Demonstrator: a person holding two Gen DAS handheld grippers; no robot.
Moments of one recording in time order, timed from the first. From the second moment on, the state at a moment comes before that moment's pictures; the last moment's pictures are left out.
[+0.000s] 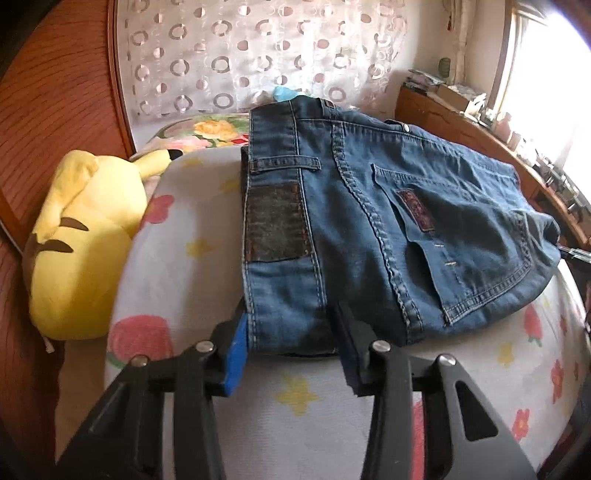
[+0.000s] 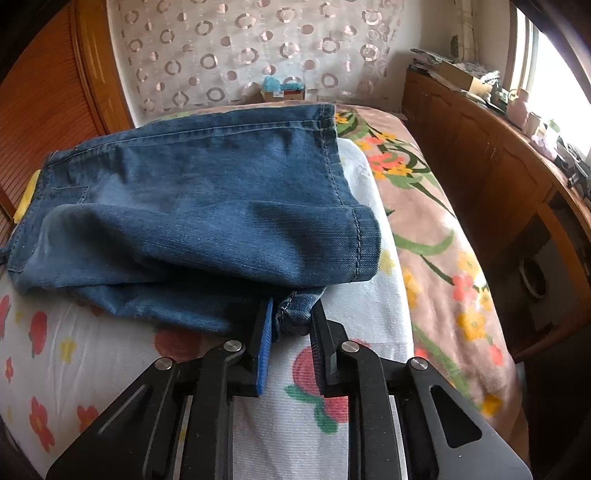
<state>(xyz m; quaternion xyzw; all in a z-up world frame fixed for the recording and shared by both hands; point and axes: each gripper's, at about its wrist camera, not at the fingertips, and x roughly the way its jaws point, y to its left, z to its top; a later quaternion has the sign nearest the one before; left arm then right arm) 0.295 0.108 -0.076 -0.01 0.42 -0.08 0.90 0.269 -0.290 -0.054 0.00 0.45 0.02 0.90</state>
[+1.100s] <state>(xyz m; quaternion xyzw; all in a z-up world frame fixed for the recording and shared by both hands) 0.252 0.101 0.014 0.04 0.33 -0.07 0.94 0.247 -0.279 0.035 -0.03 0.35 0.02 0.94</state>
